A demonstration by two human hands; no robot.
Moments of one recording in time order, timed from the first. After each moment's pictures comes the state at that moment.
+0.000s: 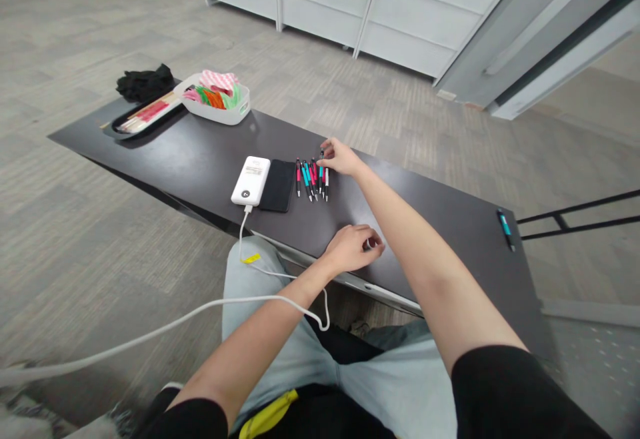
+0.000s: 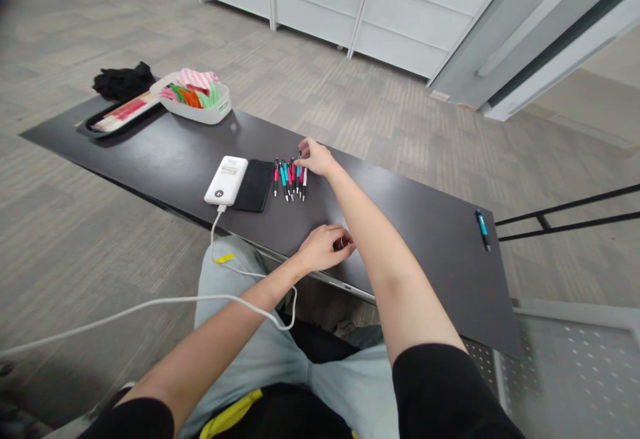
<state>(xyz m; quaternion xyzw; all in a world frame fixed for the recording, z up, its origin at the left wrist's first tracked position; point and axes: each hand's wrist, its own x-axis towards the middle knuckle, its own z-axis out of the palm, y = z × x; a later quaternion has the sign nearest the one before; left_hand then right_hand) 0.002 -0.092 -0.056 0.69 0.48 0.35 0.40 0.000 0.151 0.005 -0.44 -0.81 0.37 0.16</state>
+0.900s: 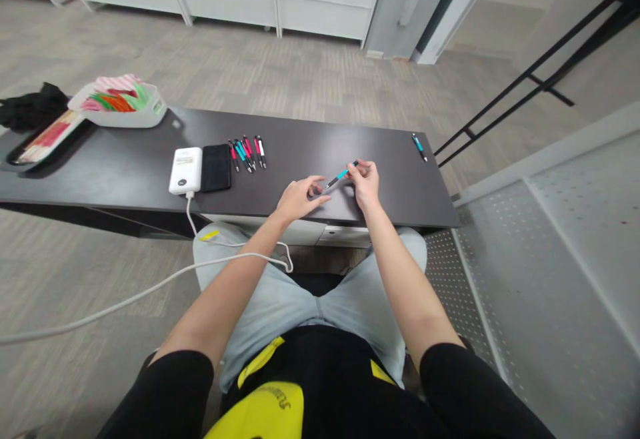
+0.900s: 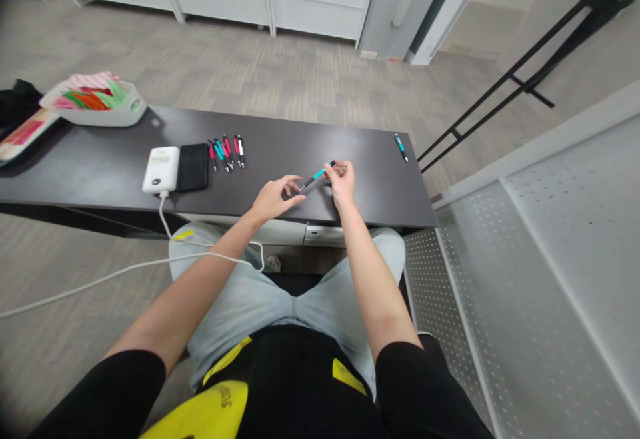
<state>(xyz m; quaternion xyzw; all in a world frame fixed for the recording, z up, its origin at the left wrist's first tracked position) -0.004 -0.092 -0.044 0.71 0.50 0.34 0.35 0.235 -0.047 -0.042 -0.57 -0.44 0.42 0.55</state>
